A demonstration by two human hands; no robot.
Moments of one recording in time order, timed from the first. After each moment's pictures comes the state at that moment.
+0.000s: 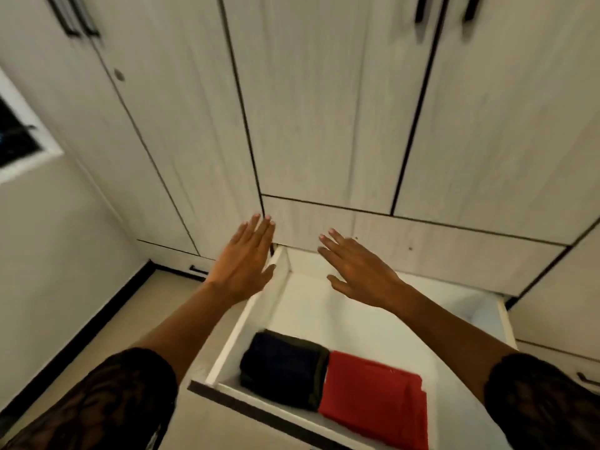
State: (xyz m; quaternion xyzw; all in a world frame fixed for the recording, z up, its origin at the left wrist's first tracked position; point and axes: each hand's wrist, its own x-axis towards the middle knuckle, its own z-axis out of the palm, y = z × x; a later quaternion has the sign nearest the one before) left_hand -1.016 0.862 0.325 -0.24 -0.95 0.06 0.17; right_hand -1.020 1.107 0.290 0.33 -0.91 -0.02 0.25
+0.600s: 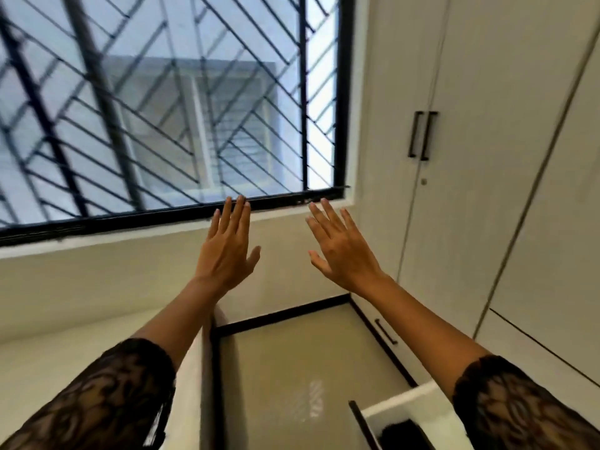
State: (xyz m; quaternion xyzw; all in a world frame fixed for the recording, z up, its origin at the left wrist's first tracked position) left_hand -0.688 0.633 0.547 0.26 -0.89 0.19 0.33; right_hand -0.865 0.780 0.546 0.61 -0.66 0.14 0.42
